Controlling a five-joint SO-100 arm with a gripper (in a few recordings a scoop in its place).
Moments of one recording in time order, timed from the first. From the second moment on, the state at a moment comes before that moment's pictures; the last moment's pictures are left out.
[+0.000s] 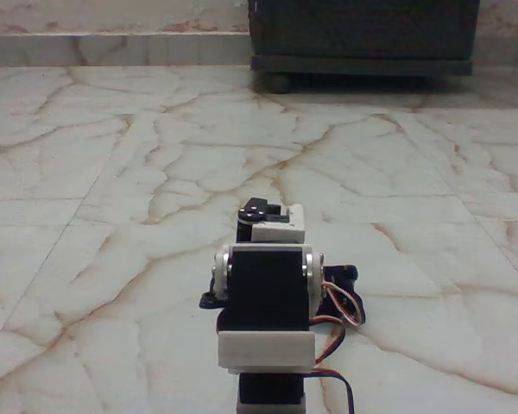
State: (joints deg) arm 0.8 138.4 177.0 -40.5 -84.3
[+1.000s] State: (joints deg) arm 1.9 111.1 155.7 -16.3 -64.6
